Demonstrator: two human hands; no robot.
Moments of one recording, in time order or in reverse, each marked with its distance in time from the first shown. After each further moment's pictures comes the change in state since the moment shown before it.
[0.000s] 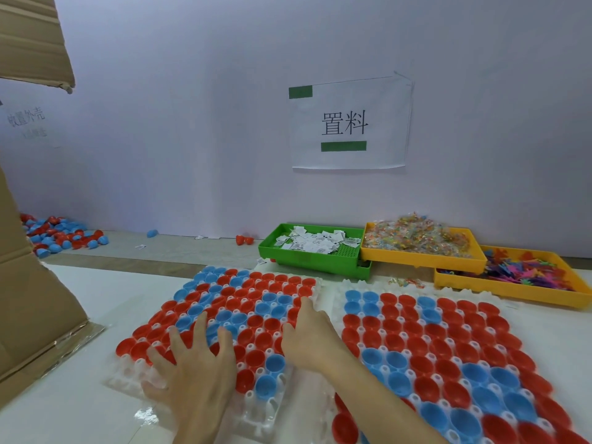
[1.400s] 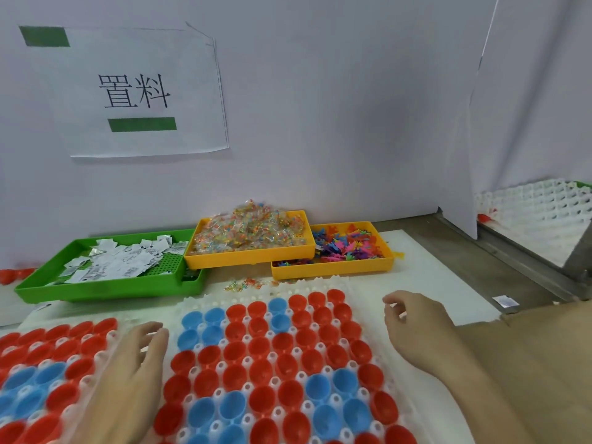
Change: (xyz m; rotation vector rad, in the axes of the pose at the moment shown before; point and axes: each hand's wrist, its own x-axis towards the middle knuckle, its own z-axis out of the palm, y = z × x) left_hand -0.057 0.146 0.070 -0.566 -0.488 0.546; right_hand -0.084 0.253 -0.220 -0.188 0.642 0.402
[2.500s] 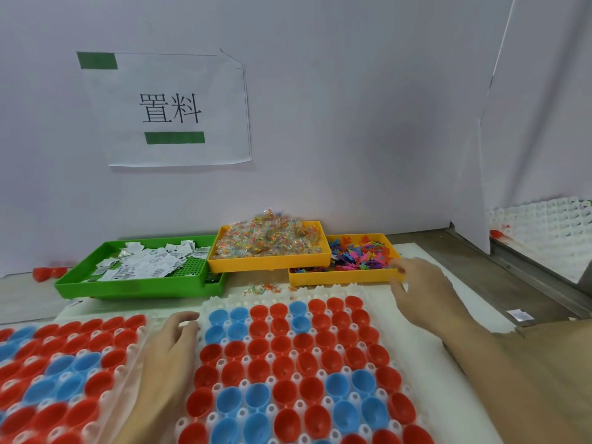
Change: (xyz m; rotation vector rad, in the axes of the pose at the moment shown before) left_hand 0.017 0.002 0.020 -0.260 0.073 -0.037; right_hand 0.048 -0.017 -0.012 -0.231 0.168 -0.196
